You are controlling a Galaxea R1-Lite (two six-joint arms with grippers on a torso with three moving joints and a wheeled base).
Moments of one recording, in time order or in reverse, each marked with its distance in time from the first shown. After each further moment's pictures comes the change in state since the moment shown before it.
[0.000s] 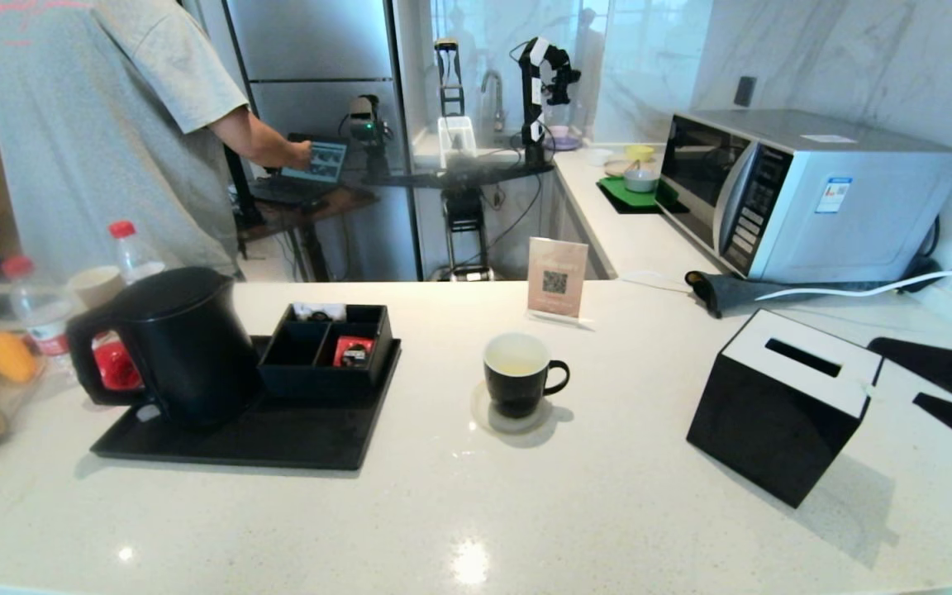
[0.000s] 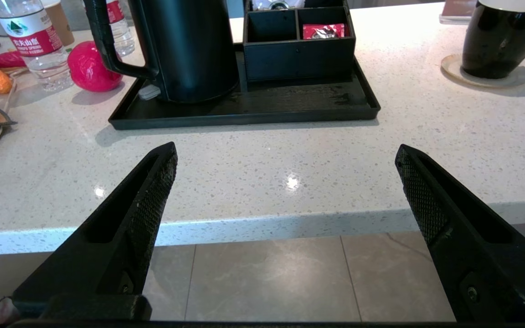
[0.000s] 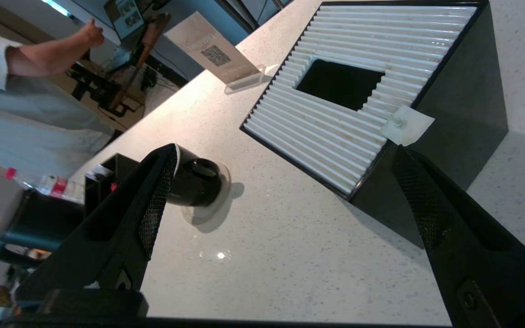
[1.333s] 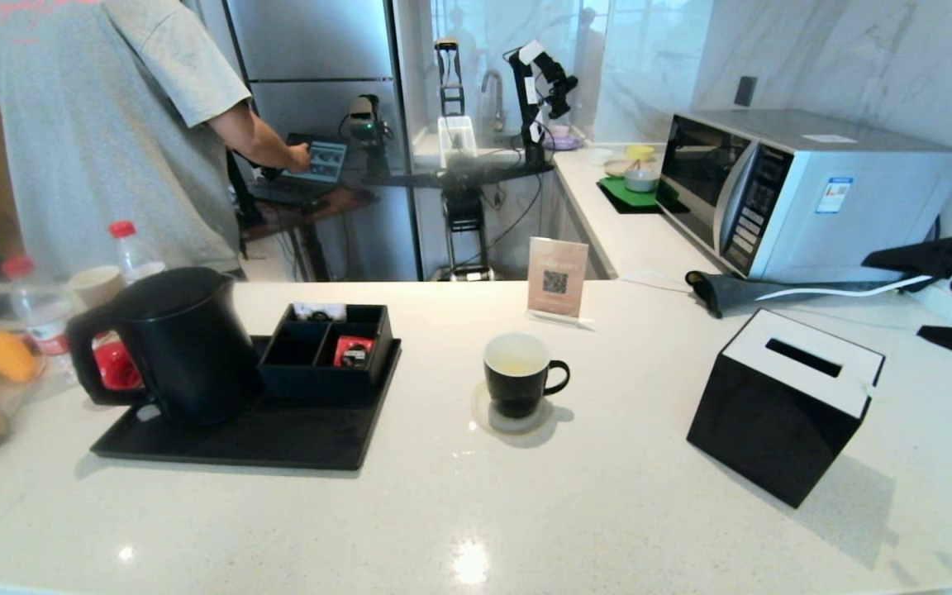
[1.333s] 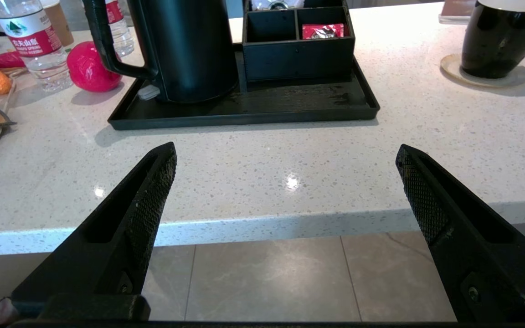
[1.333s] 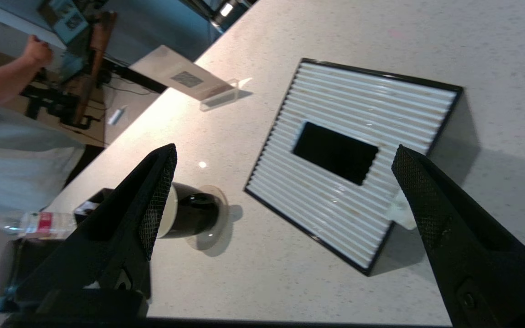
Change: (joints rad) left arm 0.000 0.000 0.000 0.000 -0.001 0.000; right arm -0.025 0.180 -0.566 0.576 -0.047 0.013
